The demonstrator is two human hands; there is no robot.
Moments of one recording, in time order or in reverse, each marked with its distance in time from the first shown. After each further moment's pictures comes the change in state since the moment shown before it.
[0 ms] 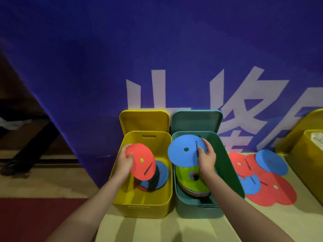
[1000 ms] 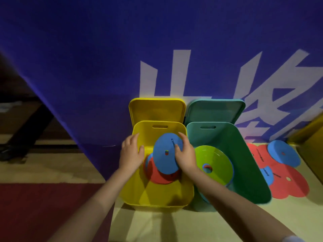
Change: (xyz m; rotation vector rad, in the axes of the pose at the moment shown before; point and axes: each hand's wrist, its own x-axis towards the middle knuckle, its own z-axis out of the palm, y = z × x) left_hand 0.039 -0.032 -0.023 0.459 -0.108 0.296; right_hand -0.051 0.024 0.108 -0.544 -0.302 -0.231
